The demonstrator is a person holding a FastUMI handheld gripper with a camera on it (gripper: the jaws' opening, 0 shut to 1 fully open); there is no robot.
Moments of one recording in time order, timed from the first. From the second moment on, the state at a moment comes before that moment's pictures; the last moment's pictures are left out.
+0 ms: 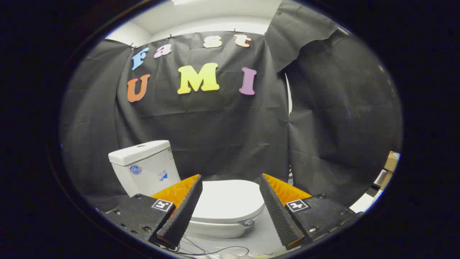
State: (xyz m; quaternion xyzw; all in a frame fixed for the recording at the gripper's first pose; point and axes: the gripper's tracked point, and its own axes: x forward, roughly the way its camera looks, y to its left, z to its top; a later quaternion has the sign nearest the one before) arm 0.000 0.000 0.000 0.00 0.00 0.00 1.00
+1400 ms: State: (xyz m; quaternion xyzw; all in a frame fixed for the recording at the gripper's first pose) arm 0.141 -0.056 -0.033 0.17 0.08 0.05 0.98
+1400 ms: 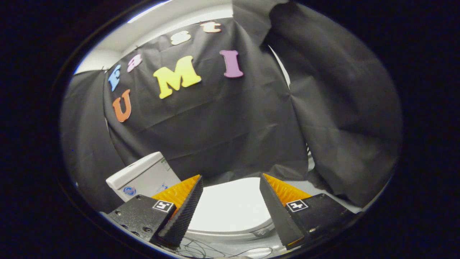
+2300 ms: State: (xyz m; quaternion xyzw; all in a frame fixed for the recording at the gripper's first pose) arm 0.179 -0.094 -0.225 0.39 0.27 0.03 0.88
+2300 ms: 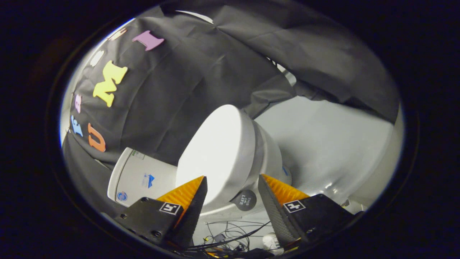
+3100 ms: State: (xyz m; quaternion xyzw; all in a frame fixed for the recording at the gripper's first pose) arm 0.182 -0.063 -0.281 0.47 0.37 0.03 0.80
